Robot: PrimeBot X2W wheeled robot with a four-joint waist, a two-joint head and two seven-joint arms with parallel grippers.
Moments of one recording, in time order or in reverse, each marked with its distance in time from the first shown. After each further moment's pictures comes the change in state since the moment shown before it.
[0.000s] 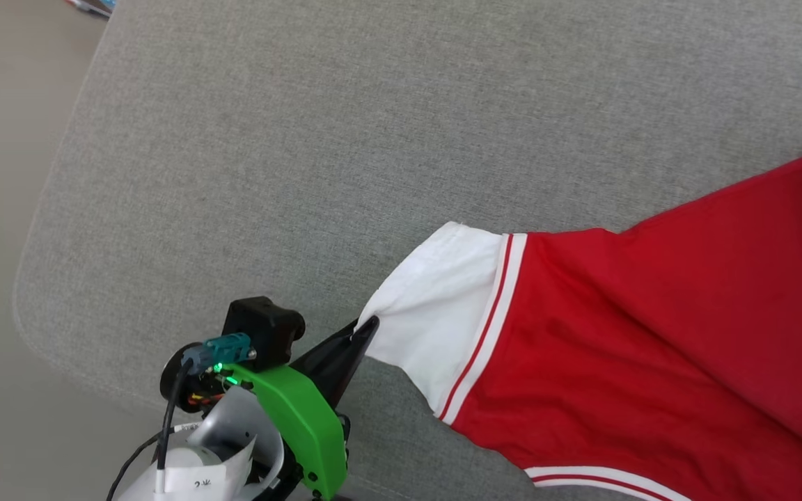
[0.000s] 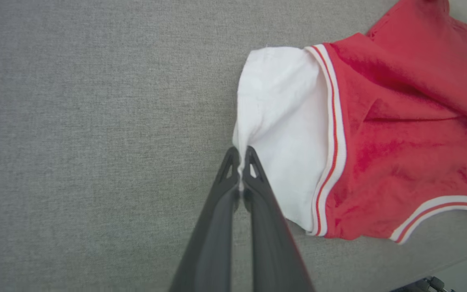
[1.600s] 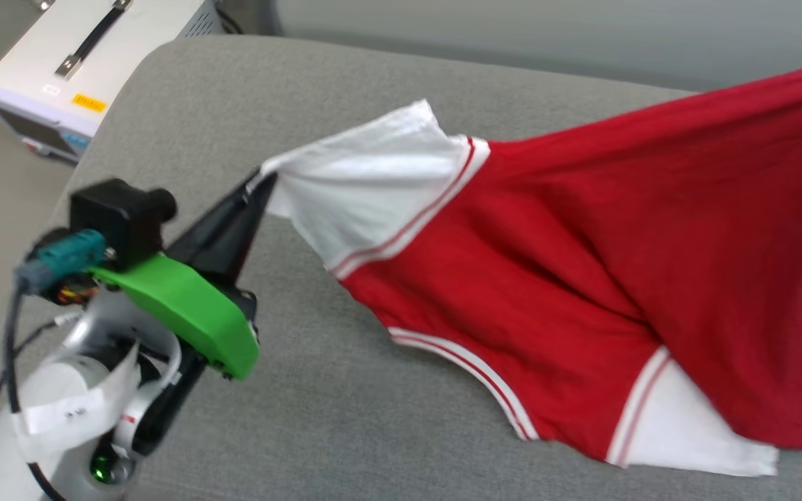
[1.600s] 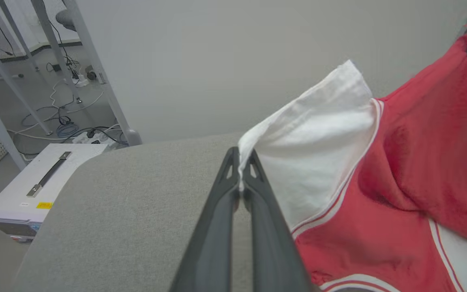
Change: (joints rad) left arm -0.161 0.095 0.178 -0.066 0.009 0.049 -0.018; right arm 0.026 -0.024 0.004 -0.072 0.199 0.000 -0.375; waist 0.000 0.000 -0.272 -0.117
